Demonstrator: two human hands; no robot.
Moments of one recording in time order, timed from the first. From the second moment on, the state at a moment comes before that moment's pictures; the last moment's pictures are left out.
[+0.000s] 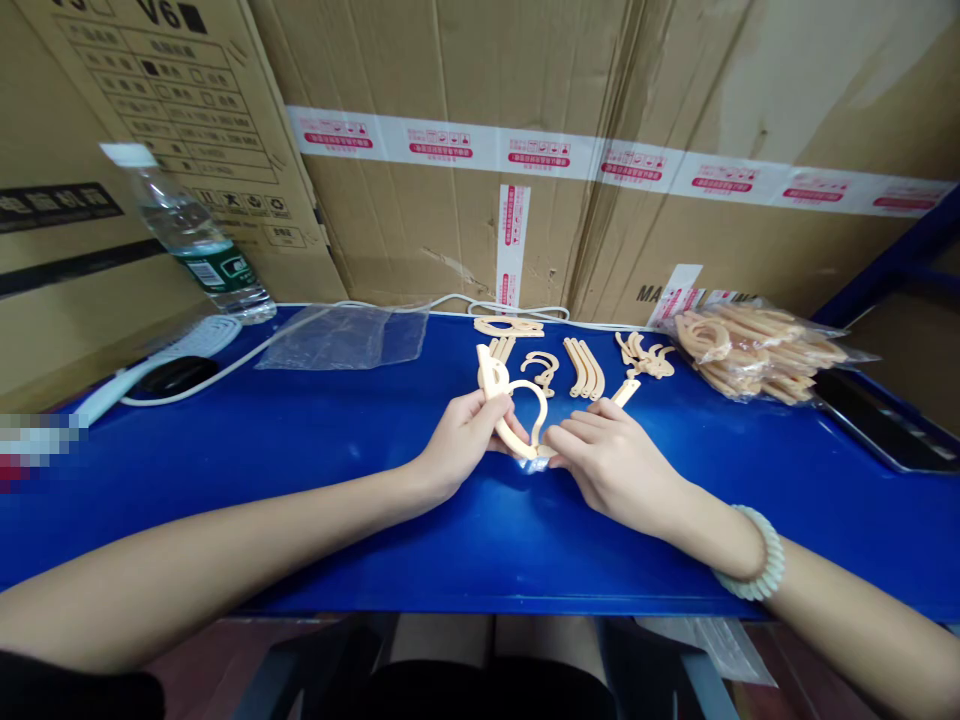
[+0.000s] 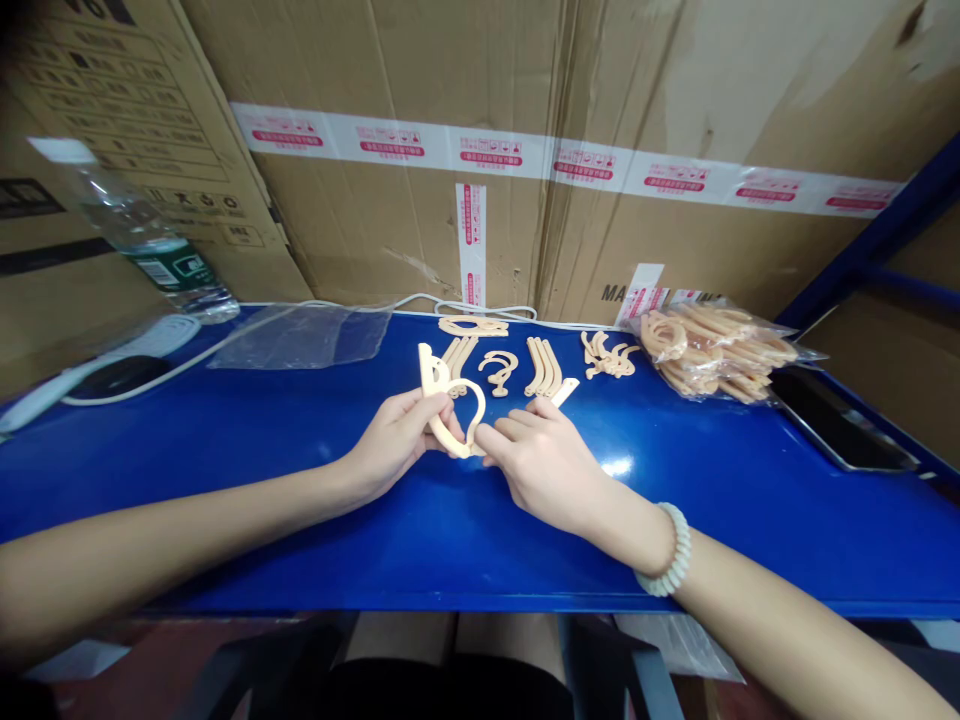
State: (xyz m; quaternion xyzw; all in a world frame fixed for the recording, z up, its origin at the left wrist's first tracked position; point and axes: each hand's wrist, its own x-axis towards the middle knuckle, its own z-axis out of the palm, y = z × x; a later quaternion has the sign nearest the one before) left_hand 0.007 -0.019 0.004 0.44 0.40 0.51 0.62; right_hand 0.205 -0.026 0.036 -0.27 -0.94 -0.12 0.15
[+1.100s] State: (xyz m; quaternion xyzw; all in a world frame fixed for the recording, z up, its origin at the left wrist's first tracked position) left_hand 0.005 -0.018 0.007 0.40 0.39 0.52 0.65; right_hand 0.280 0.060 0.042 -0.37 -0.91 -0.04 0.18
